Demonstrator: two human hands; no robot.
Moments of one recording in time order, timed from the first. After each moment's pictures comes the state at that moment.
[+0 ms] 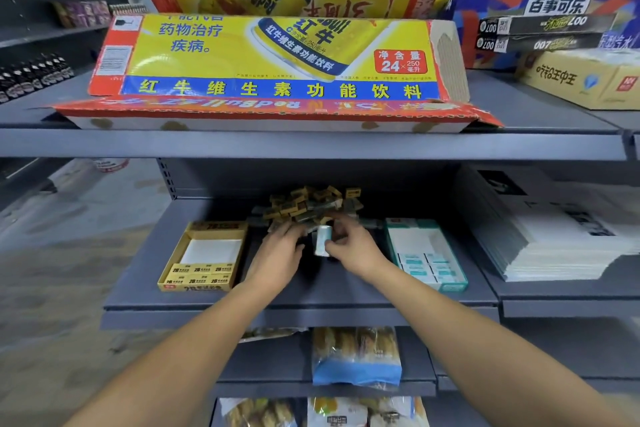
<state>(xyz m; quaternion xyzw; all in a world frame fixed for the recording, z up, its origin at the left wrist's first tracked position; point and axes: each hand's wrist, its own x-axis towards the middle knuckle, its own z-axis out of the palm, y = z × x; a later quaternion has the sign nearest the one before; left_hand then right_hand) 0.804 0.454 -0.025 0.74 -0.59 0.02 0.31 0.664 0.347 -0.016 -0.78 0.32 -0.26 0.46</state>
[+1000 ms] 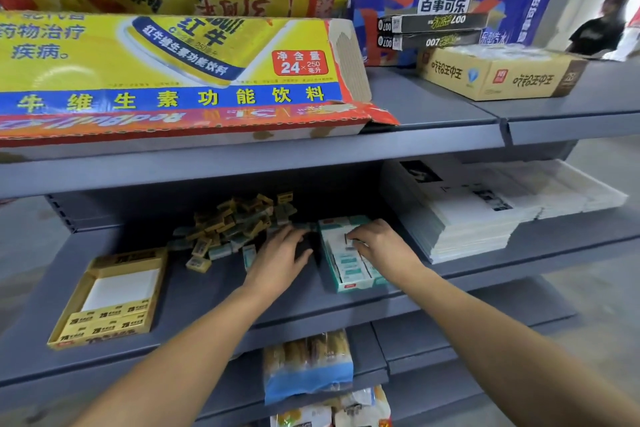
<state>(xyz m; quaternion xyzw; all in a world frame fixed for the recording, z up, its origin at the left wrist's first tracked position) 0.730 0.369 -0.037 0.69 -0.67 -0.04 0.29 0.513 0.268 -0.025 -0.92 0.32 -0.23 0.01</state>
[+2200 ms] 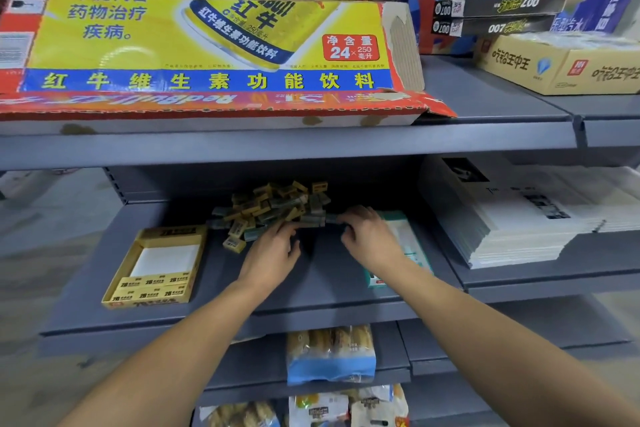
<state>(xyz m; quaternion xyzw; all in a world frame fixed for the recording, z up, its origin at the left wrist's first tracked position) 0.774 0.412 -0.035 0.74 -0.60 -0.02 0.30 0.600 0.298 -0.015 -0.90 0.32 -0.28 0.10</state>
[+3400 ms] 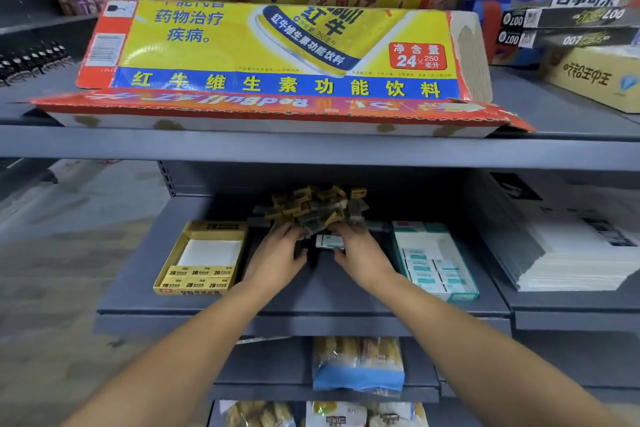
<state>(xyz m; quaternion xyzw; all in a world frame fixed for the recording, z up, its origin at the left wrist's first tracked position) 0.821 0.440 -0.037 0.76 -0.58 0.00 0.28 0.668 0.331 -0.030 -0.92 0.31 -0.18 0.16</state>
